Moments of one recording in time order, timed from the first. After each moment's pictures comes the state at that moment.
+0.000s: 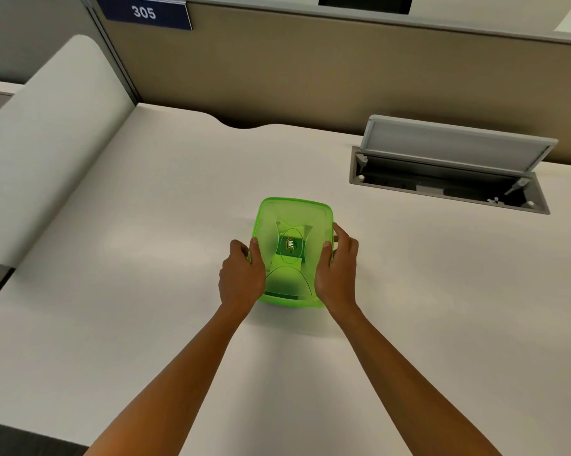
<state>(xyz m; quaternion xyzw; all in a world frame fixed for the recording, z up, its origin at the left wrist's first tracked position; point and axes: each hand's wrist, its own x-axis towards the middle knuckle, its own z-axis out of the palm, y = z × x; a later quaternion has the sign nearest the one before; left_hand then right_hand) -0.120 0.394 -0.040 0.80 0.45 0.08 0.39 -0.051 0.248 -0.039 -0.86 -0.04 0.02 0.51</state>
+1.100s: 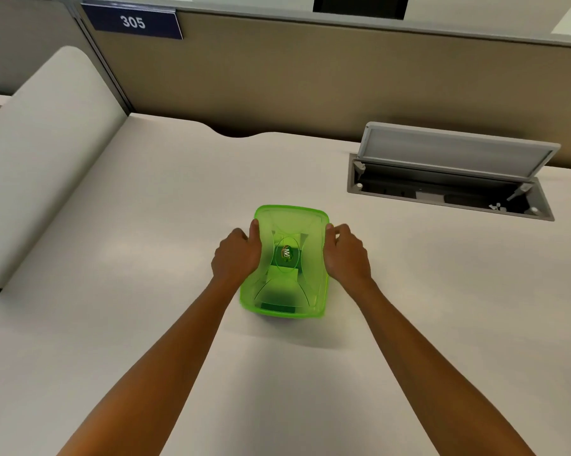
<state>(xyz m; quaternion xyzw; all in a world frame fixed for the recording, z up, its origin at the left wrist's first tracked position) -0.055 0.435 -0.033 0.85 0.41 0.00 0.34 0.018 0.250 -0.026 -0.93 -0.02 0.12 0.35</state>
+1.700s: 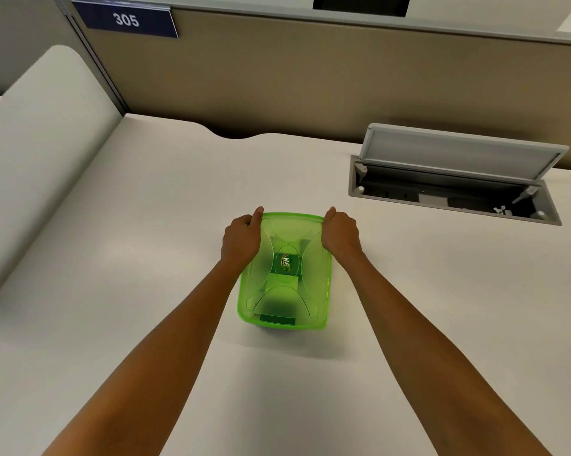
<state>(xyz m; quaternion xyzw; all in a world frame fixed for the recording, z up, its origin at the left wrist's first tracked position) -0.012 0.451 -0.041 0.82 0.35 0.05 0.45 0.079 0.287 -0.033 -0.92 0.02 0.15 0.36</state>
